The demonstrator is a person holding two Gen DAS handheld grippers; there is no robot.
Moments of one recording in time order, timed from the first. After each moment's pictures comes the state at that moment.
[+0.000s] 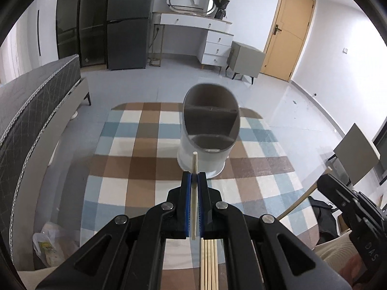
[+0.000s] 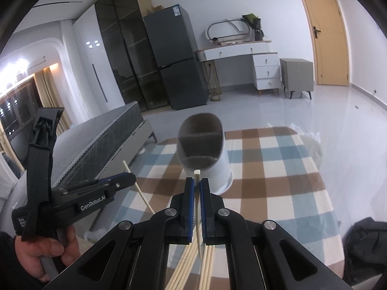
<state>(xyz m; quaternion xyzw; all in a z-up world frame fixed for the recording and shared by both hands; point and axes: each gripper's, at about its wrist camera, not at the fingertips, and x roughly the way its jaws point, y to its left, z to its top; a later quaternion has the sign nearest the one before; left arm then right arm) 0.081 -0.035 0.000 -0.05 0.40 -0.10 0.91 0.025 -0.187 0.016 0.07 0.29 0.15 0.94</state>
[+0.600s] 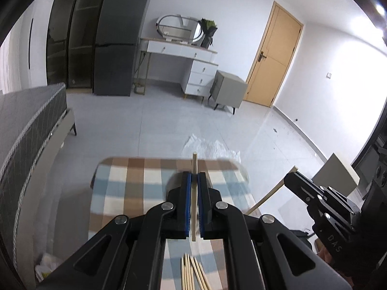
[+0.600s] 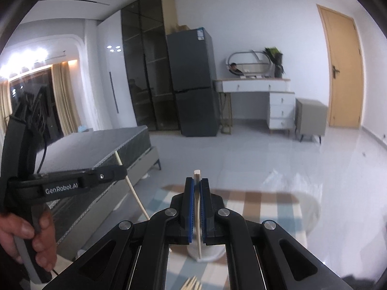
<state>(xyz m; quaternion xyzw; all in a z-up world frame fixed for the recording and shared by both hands) 0.146 -0.025 0.117 -0.08 0.34 -0.15 0.93 0.110 -0.173 0.128 0.00 0.22 0.19 0.96</state>
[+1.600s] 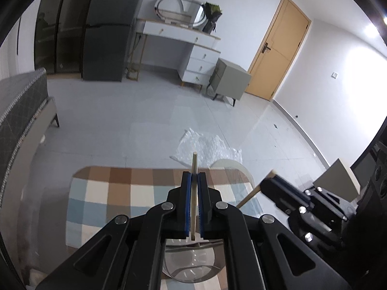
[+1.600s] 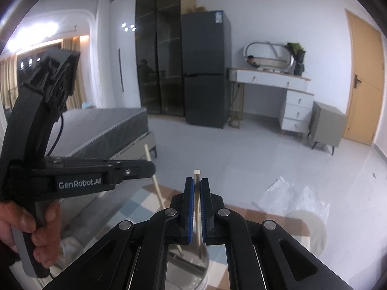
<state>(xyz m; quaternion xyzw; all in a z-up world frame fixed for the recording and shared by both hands) 0.258 -0.029 0.052 -0.12 0.39 -0.17 0.90 0.238 -0.148 0.054 -0.06 0.26 0.23 0.94</state>
